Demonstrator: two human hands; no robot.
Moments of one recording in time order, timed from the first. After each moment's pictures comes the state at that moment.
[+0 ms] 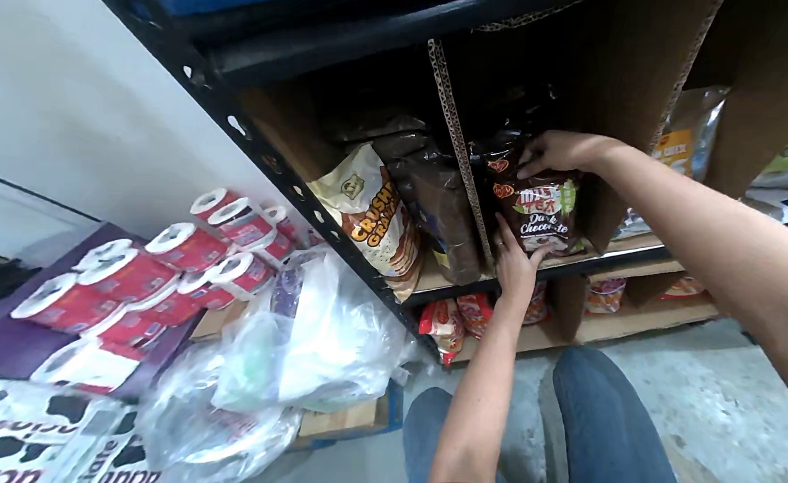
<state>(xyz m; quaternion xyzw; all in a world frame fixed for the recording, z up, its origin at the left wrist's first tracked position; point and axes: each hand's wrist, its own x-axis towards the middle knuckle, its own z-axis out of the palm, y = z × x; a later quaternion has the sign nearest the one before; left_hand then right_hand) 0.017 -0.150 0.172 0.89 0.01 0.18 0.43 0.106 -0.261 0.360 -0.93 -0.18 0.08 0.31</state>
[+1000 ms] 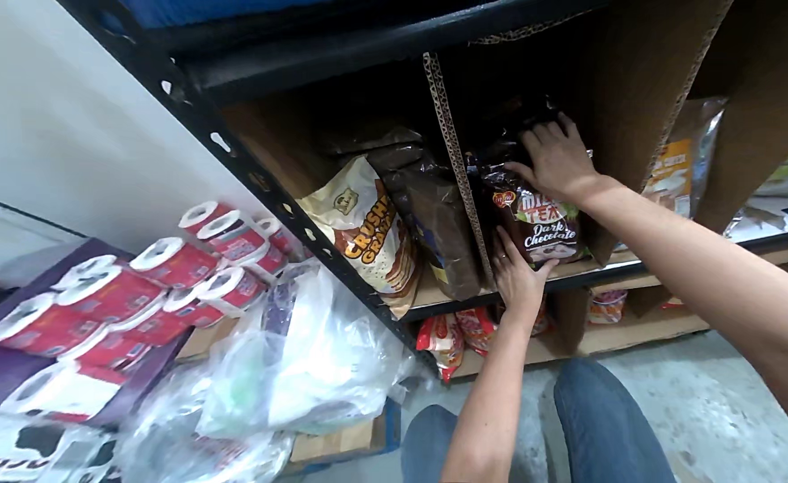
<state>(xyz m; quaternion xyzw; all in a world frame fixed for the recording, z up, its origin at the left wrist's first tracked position) 0.022 -0.160 0.165 0.91 0.04 0.22 0.35 0.117 -0.257 0.325 -0.93 -0.24 -0.29 0.06</state>
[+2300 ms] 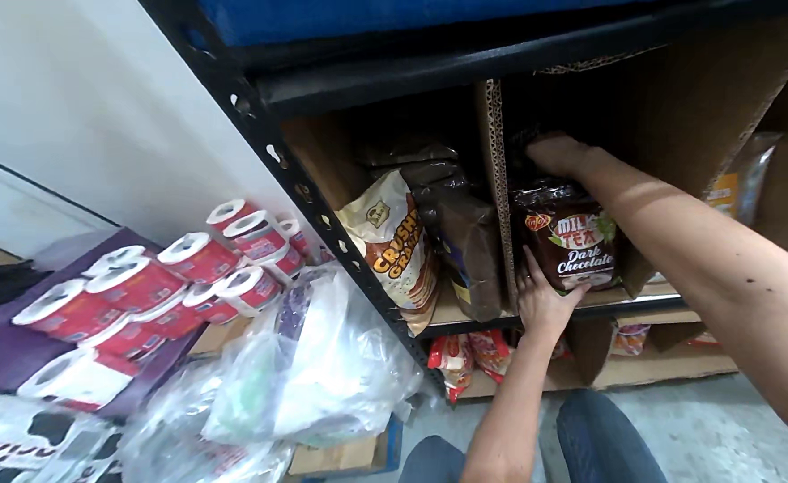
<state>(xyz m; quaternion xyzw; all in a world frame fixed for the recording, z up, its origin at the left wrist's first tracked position) 0.023 -0.152 0.176 0.91 0.03 0.16 0.39 0.196 -0.213 0.371 -0.96 -0.25 -0.07 -0.06</state>
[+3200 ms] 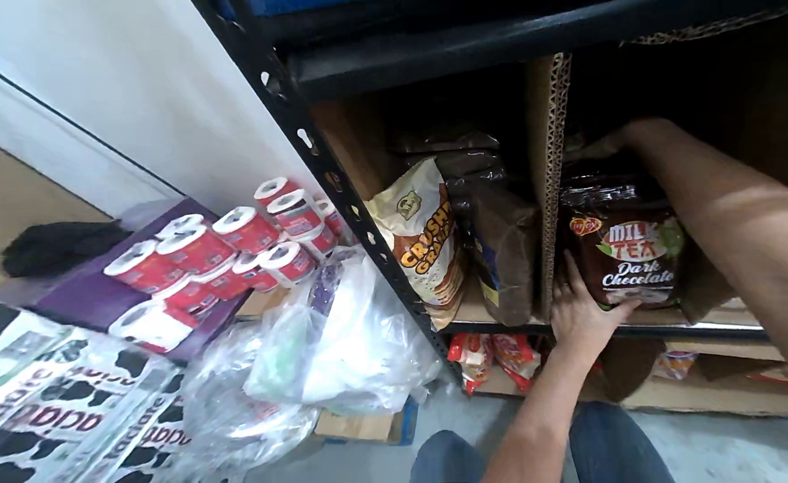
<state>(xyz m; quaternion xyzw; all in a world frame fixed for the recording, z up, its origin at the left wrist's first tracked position) 0.023 -0.154 0.170 0.90 0.02 0.20 0.38 0.226 -0.214 0.374 -0.97 -0.09 0.13 0.20</state>
